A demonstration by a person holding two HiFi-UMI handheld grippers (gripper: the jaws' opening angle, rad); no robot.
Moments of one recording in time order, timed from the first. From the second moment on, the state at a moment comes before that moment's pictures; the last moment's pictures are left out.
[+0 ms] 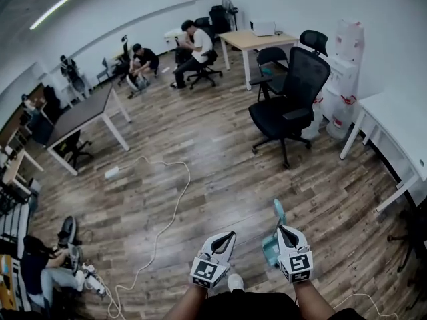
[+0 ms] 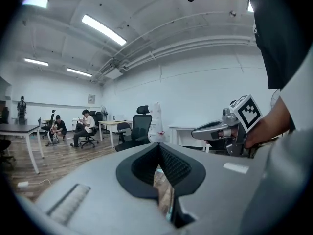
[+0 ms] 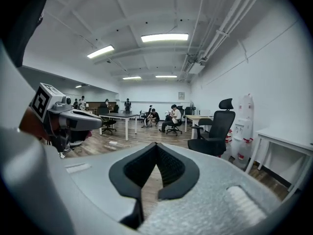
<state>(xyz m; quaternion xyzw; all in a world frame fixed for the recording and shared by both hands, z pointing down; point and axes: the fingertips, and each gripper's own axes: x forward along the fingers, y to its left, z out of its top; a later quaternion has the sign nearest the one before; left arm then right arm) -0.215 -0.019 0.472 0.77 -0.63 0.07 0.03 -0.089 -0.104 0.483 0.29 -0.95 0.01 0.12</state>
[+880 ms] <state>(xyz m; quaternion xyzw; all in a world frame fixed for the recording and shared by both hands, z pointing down) -0.194 -0.079 0.528 0.82 -0.55 0.09 0.09 -0.059 -0.129 0.564 0.36 -0.91 0.07 0.22</state>
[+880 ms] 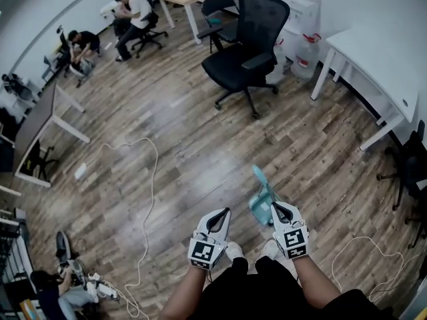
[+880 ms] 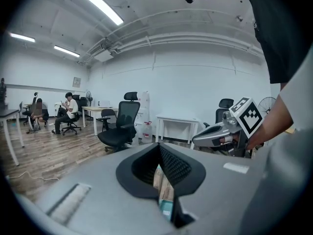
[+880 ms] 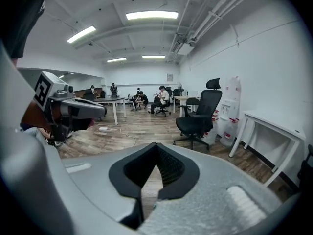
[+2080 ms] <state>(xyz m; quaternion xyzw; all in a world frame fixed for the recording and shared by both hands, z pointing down) -0.189 -0.087 0.639 0.81 -0.54 0.15 0.17 -0.058 -0.200 0.736 0.35 -0.87 0.08 0.34</state>
